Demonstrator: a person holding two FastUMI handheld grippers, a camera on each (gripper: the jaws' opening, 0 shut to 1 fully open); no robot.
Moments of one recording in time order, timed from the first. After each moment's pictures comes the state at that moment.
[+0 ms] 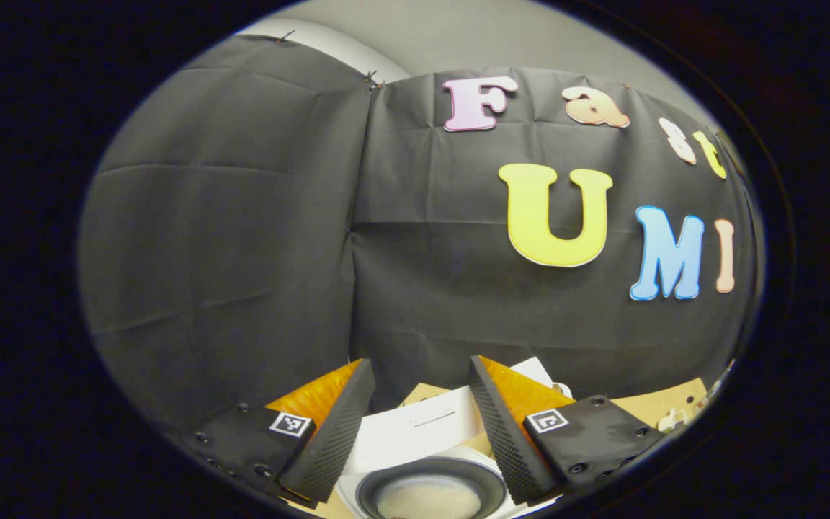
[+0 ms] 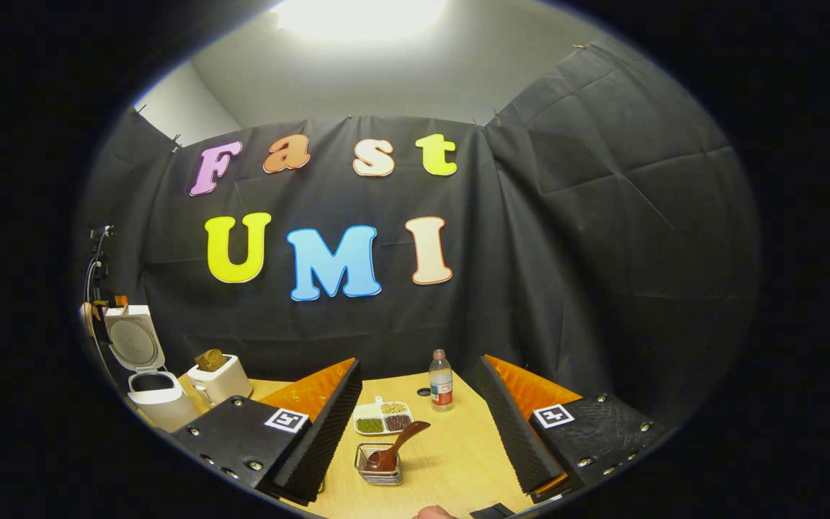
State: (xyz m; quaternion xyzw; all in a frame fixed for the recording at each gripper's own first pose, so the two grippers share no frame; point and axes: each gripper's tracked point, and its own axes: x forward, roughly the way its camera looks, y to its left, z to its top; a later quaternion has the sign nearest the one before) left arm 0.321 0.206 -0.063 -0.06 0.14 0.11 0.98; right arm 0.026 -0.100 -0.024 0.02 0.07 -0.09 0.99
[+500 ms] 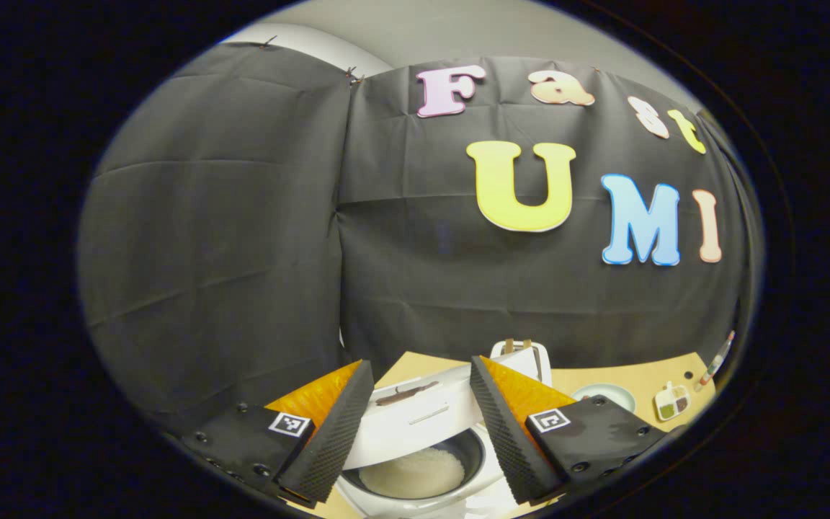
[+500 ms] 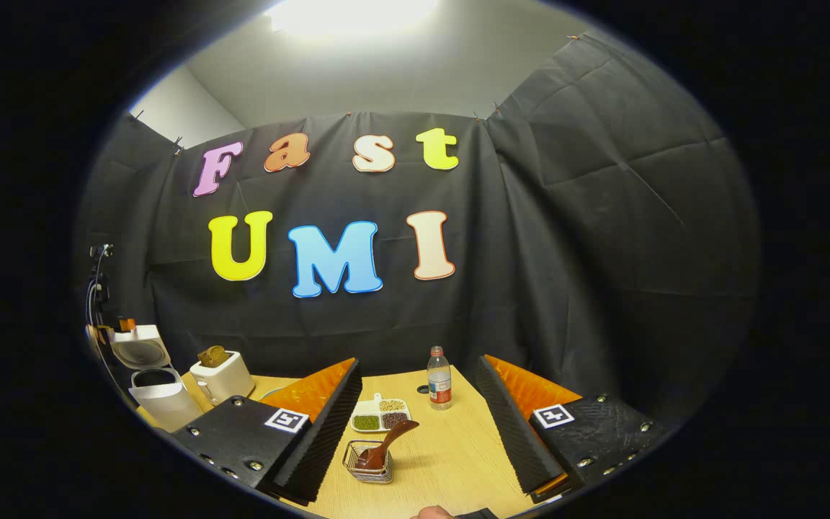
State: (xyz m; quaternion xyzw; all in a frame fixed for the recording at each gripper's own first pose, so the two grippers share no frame) left arm 0.250 0.134 -0.110 -0.04 0.18 0.09 0.98; right arm 0.029 -0.127 -0.031 0.04 0.08 -0.07 0.99
